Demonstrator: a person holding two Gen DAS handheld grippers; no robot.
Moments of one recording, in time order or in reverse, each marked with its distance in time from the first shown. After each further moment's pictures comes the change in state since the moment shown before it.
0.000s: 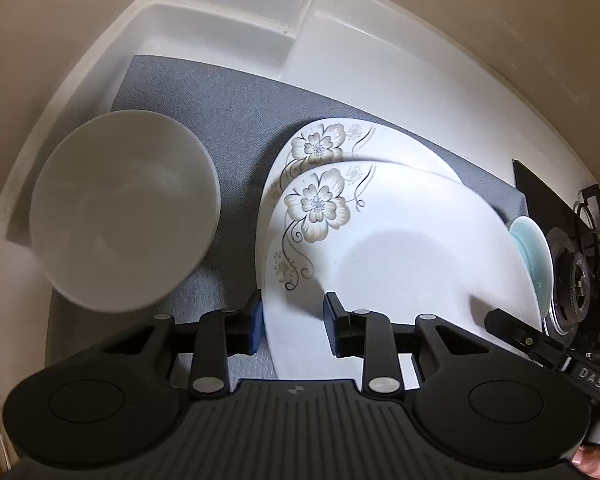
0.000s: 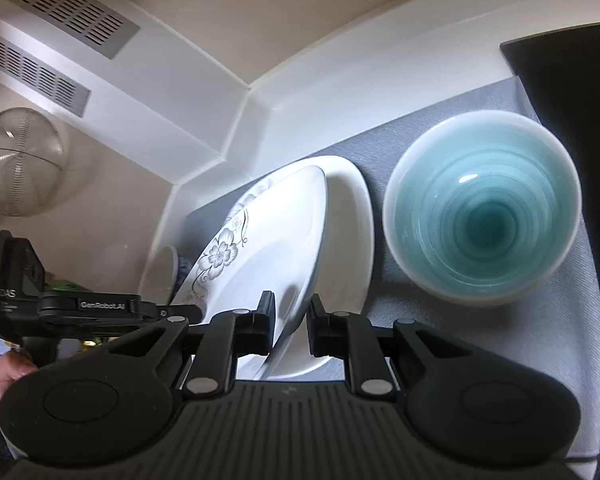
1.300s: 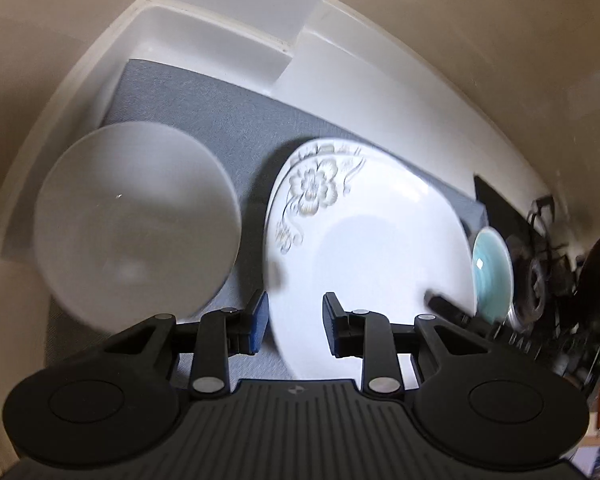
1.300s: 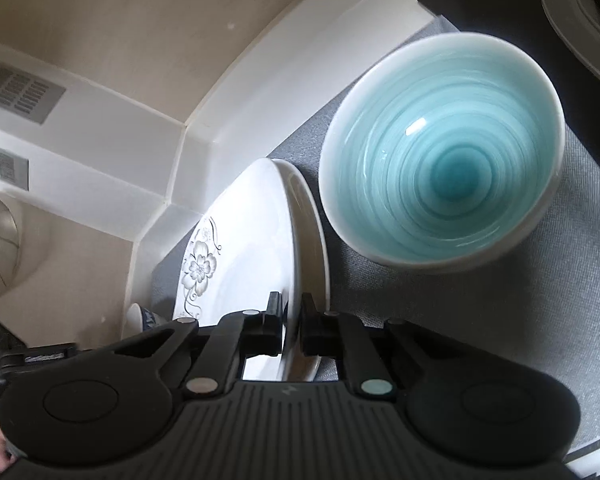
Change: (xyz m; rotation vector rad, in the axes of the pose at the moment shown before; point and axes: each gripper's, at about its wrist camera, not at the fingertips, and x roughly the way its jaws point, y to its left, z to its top) left arm -0.015 0.038 0.002 0.007 -0.019 -0.162; right arm 0.032 -0.023 -0.020 0.226 -0.130 -0.032
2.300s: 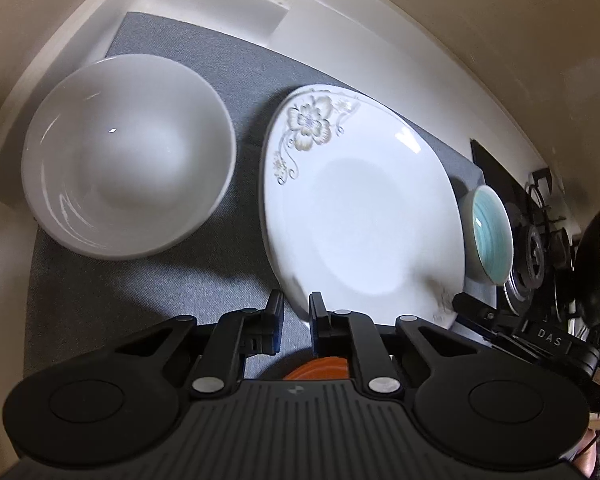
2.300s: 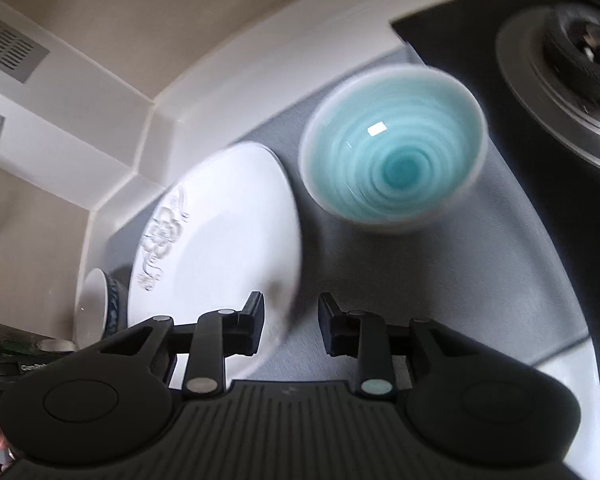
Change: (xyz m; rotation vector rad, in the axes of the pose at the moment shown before) left arm 0.011 0.003 -0.031 0.007 0.061 -0.039; right arm -0.039 0.028 -0.022 -0.030 0.040 -0.230
